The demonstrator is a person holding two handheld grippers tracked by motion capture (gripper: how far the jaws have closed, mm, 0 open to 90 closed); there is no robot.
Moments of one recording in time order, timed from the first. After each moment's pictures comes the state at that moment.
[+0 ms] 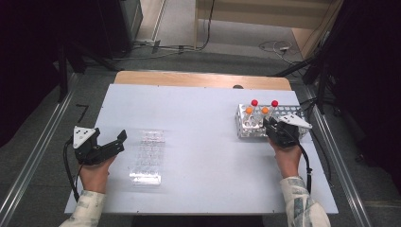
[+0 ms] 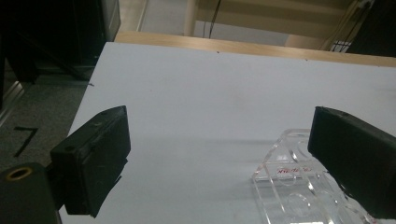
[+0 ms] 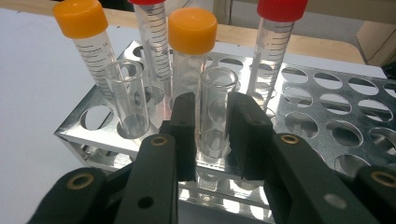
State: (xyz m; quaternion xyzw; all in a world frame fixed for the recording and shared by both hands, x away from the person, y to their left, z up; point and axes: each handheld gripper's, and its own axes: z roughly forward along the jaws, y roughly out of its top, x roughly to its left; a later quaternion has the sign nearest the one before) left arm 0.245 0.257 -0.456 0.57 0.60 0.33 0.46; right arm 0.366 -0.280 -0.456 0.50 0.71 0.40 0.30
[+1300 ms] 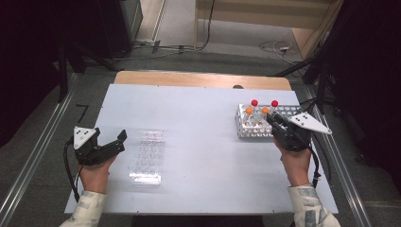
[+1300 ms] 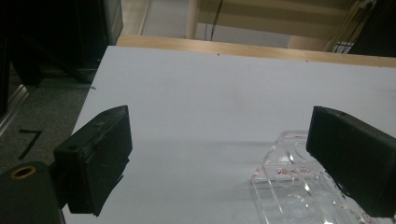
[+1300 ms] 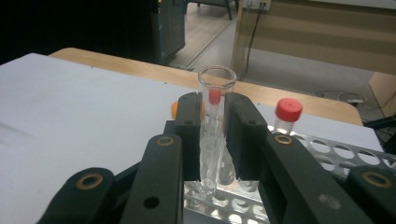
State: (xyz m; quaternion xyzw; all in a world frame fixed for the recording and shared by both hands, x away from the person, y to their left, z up) left arm 0.242 0.253 -0.452 0.57 0.60 0.33 0.45; right arm 0.313 -0.268 -0.390 0.44 0.70 0.47 0.32
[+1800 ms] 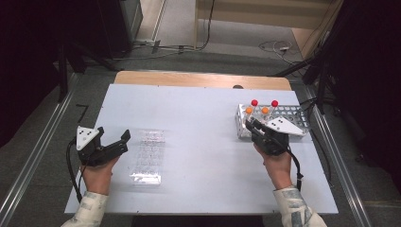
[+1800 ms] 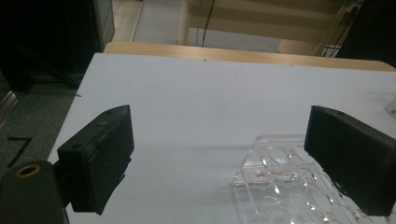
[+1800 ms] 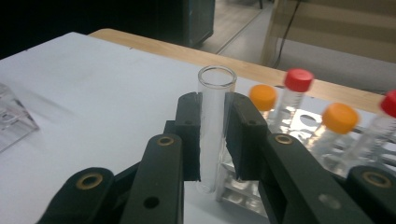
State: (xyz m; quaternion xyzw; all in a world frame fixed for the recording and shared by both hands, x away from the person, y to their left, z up) left arm 0.239 0.240 -0.444 0.57 0.59 0.33 0.47; right arm 0.312 -0.221 -0.411 0.40 0.73 0.47 0.28
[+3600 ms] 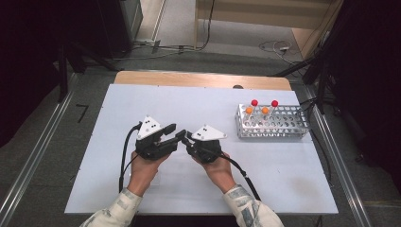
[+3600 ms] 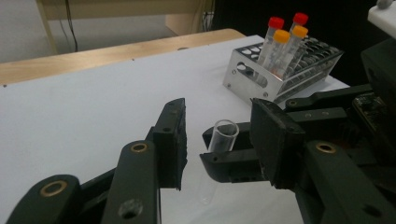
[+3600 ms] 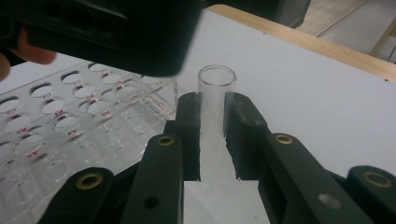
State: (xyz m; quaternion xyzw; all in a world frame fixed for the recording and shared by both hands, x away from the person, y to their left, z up) left arm 0.268 0.116 -0.414 0.71 0.43 0.21 0.52; right arm 0.297 -0.063 -0.447 0.29 0.81 0.48 0.19
